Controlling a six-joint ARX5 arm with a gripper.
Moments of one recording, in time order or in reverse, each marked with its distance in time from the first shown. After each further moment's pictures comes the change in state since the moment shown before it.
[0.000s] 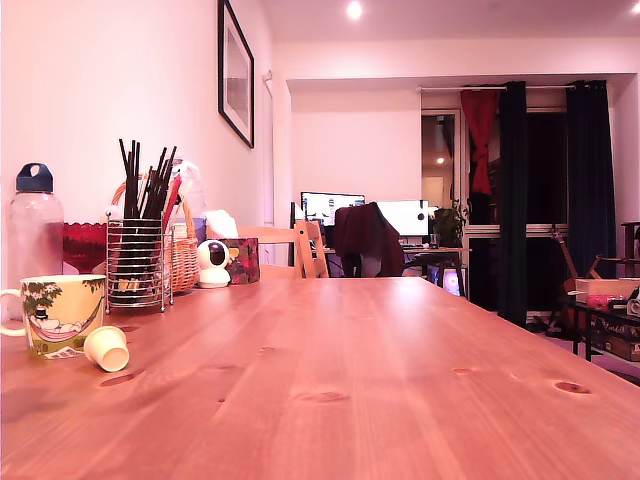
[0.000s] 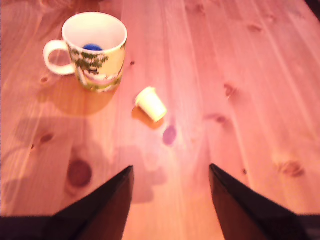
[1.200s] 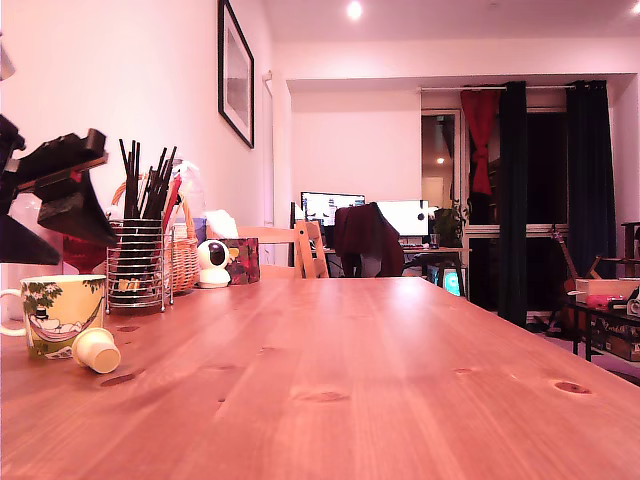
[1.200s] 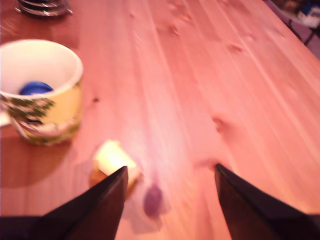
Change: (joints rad) arm 0.220 0.554 -0.085 0.765 0.266 0.167
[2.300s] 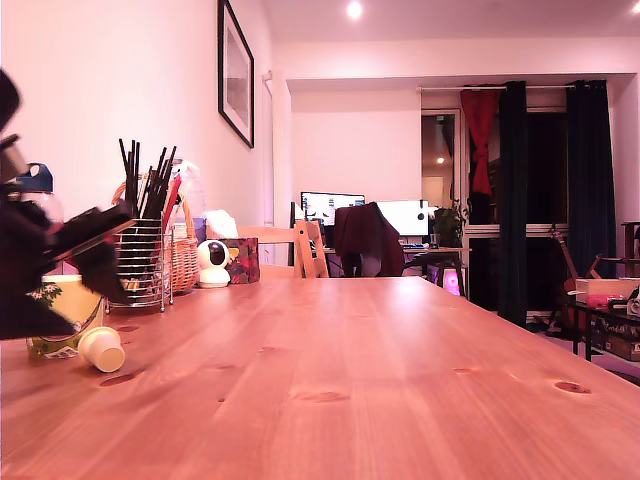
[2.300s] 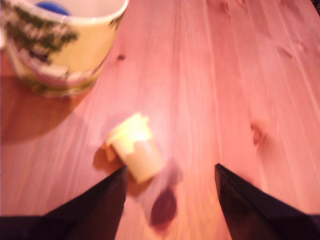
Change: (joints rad) arm 0.032 0.381 0.080 0.218 -0.002 -0.282
